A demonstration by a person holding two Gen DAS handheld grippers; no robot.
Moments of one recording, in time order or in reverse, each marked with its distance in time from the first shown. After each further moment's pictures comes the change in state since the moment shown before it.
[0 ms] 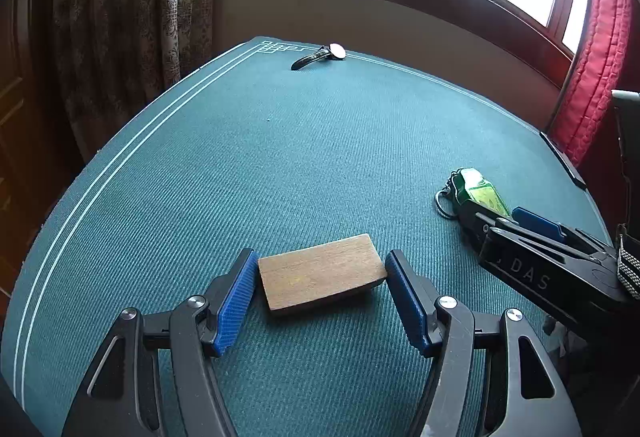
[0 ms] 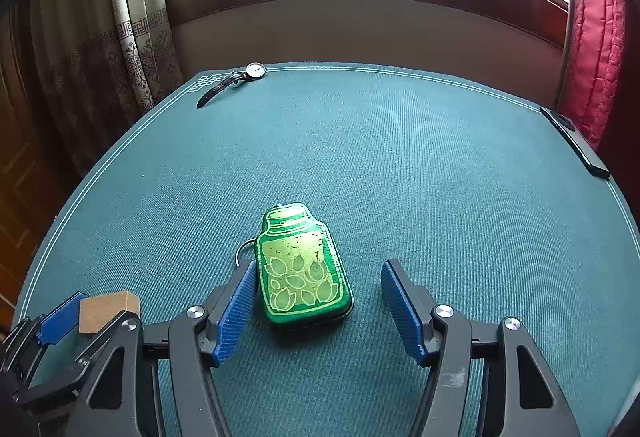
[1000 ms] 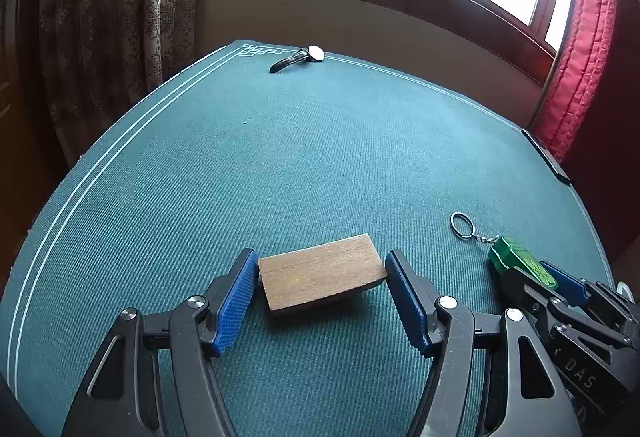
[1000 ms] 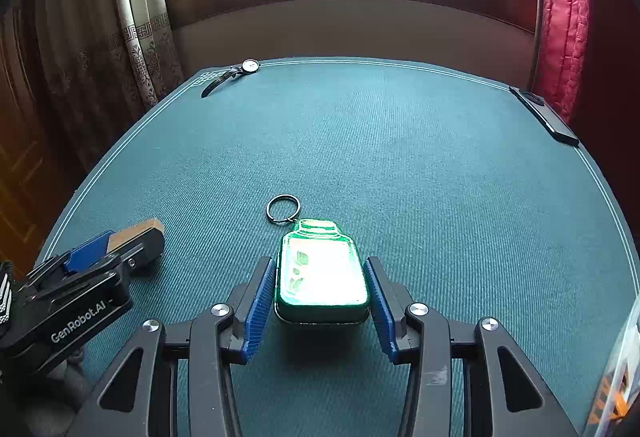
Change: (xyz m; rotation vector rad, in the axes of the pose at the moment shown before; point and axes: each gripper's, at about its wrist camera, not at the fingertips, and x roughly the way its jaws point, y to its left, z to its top) left arm -0.004 -0.014 -0.003 0.025 -0.011 -0.063; right arm -0.057 -0.020 -0.043 0.031 0.000 0.000
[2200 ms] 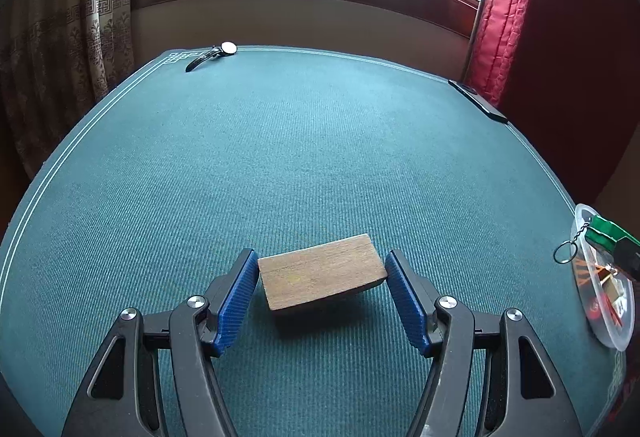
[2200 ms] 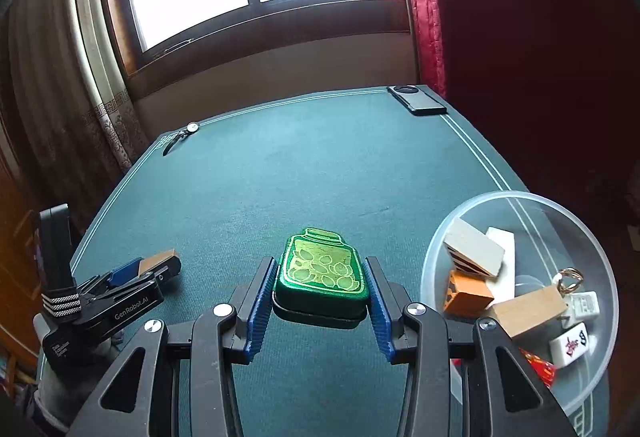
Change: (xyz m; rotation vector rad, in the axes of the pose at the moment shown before) left arm -0.034 -0.071 -0.049 0.174 0.028 -0.120; right arm -0.131 -0.104 -0.066 0.221 -0.136 -0.085
